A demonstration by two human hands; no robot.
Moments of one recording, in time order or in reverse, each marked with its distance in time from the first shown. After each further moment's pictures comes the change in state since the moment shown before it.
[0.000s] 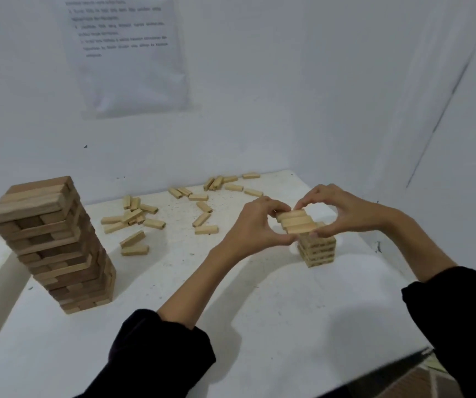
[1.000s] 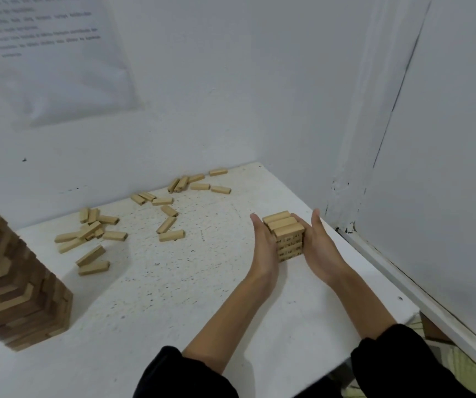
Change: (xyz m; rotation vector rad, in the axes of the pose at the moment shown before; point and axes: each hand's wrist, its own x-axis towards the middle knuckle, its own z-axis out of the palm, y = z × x) left_hand -0.007 0.040 0.095 -0.999 0.010 -0.519; right_hand -0.015 0.035 0.103 1.315 0.456 0.353
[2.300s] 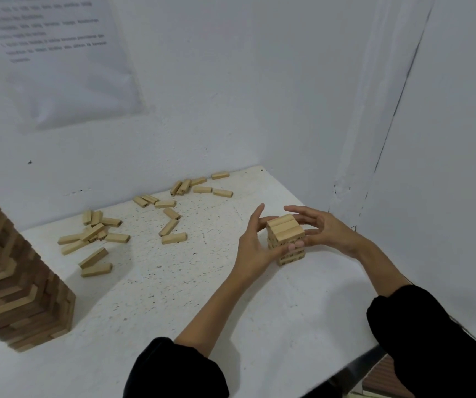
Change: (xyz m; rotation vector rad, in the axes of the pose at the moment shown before) left_hand 0.030 -0.017 -0.046 0.593 0.021 0.296; right_hand 0.014 -0.041 -0.042 -0.593 -0.297 -0.161
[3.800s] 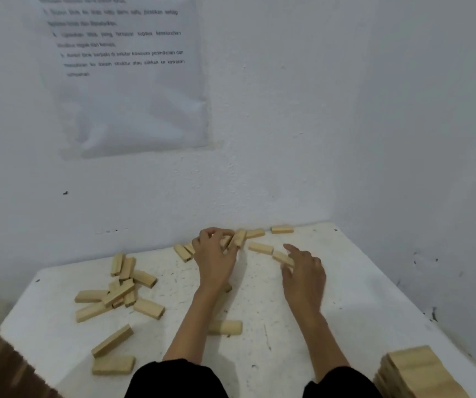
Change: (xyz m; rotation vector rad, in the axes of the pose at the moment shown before) left_hand 0.149 -0.101 -0.182 0.429 0.594 -0.097; right_hand 0.225 0.012 0.136 -0.691 0.745 0.050
